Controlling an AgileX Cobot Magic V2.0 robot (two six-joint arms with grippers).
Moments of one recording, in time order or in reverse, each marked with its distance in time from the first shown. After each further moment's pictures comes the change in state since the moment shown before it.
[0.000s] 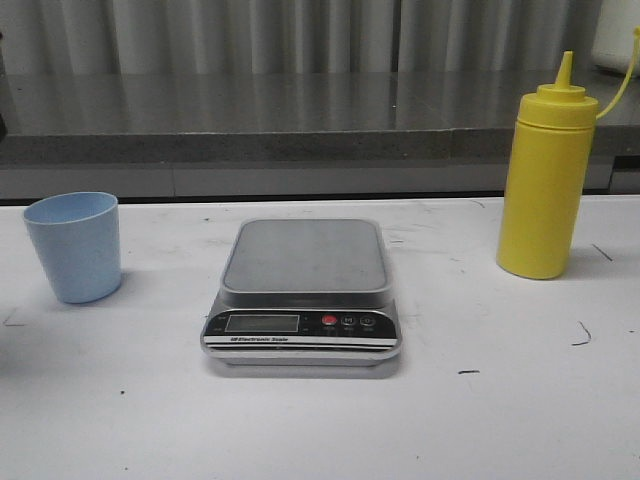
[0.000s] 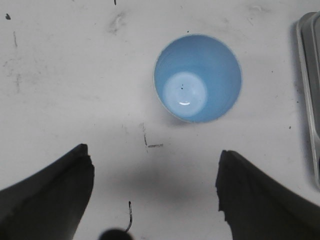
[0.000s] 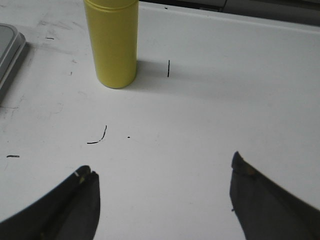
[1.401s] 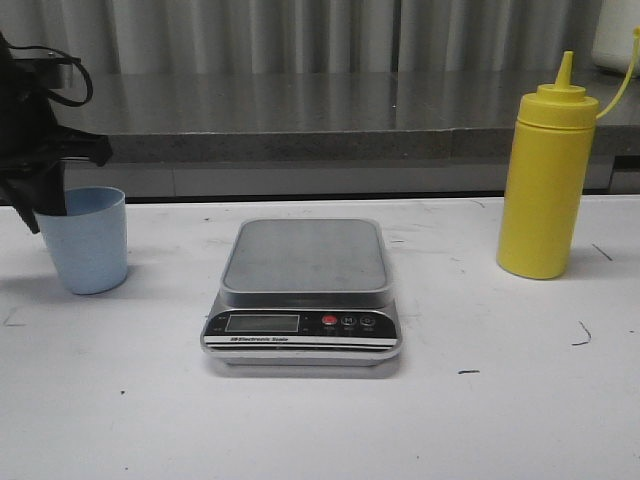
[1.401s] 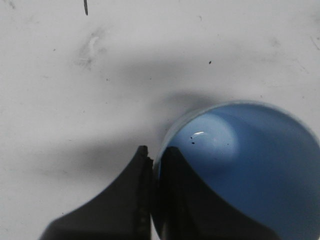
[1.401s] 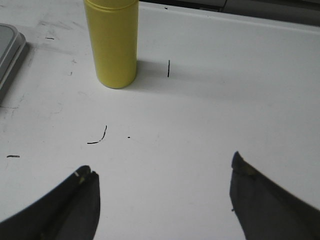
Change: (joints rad) left arm -0.002 0.468 -0.291 0.004 -0.007 0.002; right arm 0.000 0.000 0.000 0.000 0.000 0.000
